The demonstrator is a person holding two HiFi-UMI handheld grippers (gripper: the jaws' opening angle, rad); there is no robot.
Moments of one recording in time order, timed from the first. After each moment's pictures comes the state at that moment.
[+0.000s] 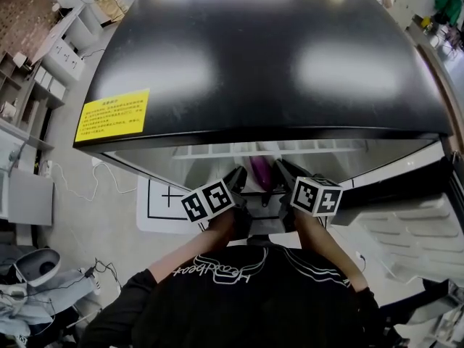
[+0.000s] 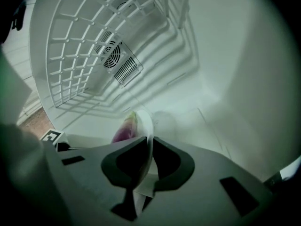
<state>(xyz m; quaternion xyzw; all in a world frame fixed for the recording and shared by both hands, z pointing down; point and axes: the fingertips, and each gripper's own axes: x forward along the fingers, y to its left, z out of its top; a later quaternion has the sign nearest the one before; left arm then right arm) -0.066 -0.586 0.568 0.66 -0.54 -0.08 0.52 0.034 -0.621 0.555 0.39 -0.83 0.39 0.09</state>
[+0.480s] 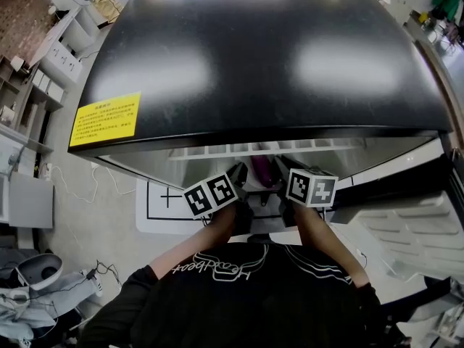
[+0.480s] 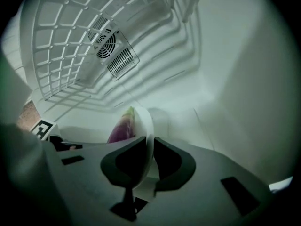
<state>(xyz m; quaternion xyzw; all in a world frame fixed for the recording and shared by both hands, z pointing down) -0.061 -0.597 0.574 0.65 -0.55 -0.05 0.53 0.038 -0.630 0.569 0.41 -0.81 0.38 0.15</state>
